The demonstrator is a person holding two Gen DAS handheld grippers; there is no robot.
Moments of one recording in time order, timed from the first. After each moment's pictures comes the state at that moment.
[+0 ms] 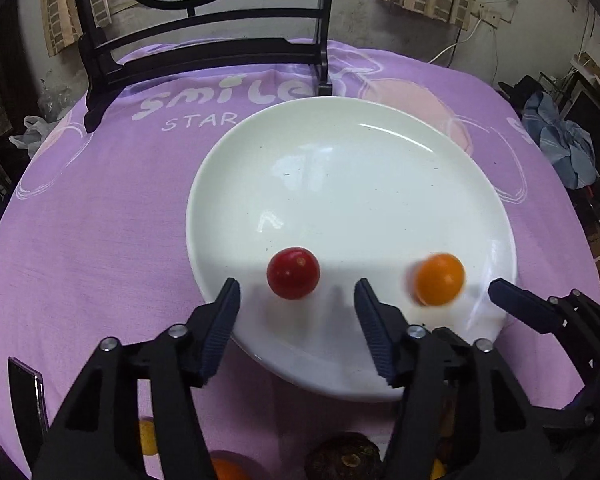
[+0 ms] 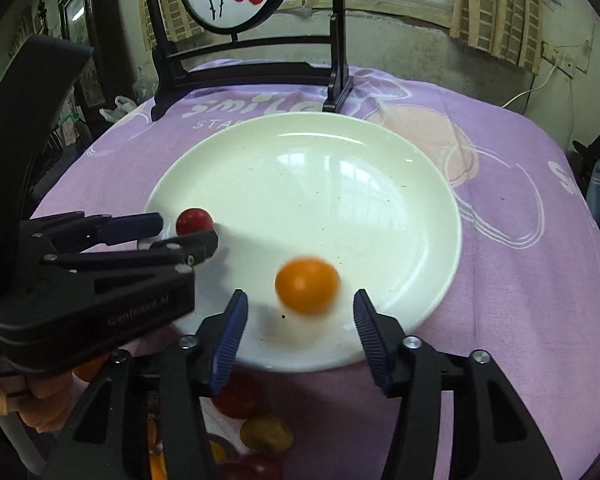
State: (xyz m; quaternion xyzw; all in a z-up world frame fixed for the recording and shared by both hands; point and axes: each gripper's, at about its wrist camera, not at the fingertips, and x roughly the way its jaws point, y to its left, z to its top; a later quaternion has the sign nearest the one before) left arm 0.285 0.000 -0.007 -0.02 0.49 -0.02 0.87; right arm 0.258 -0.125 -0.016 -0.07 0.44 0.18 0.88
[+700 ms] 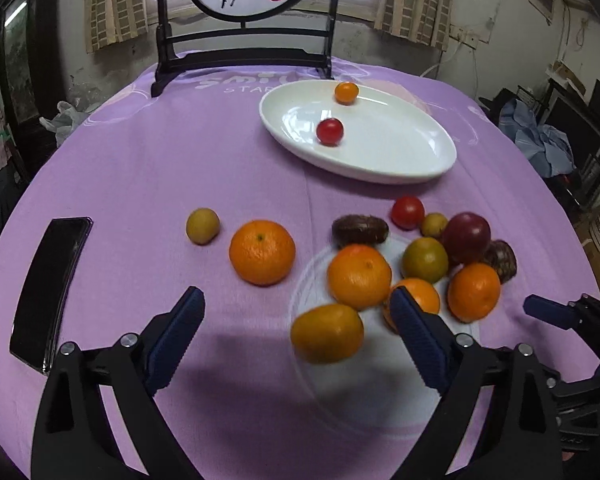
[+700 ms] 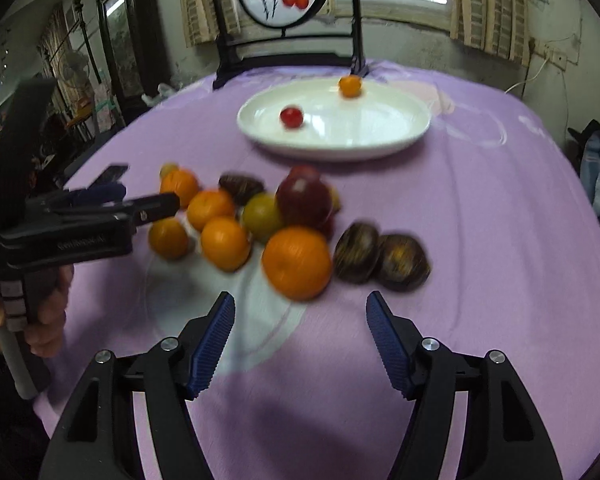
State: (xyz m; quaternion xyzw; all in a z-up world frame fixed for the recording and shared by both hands) left arm 0.091 0.026 -0.014 -0.03 0.44 -0.02 0.90; right arm 0.082 -0.167 -0.034 -0.07 0.45 0.22 0.86
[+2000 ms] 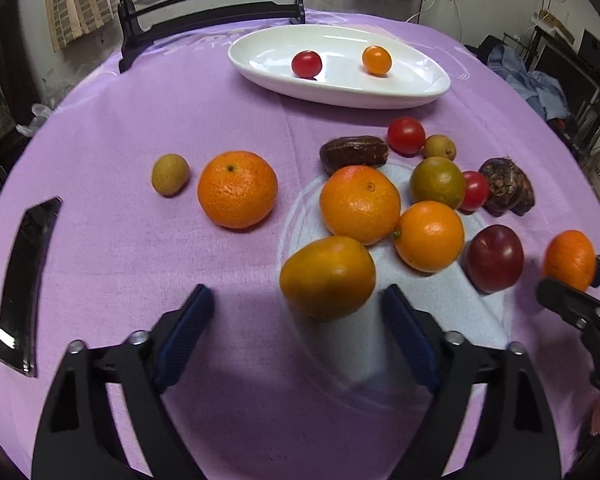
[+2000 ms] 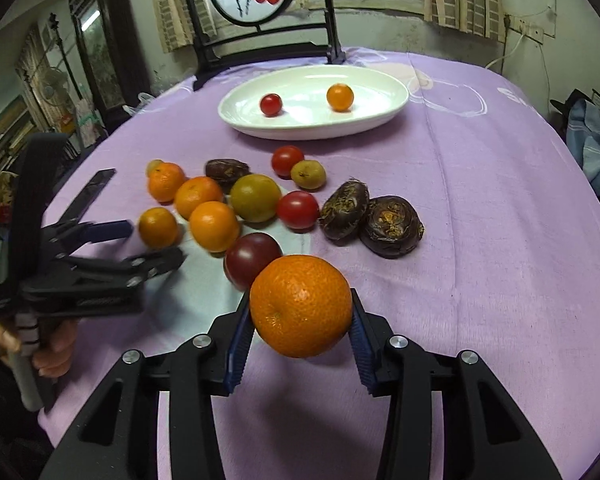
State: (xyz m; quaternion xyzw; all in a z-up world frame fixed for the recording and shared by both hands) left arm 0.100 0.014 -0.050 0.03 0.49 -0.03 0.87; right arm 0.070 -0.181 -0.031 -0.02 0.44 0.20 0.88
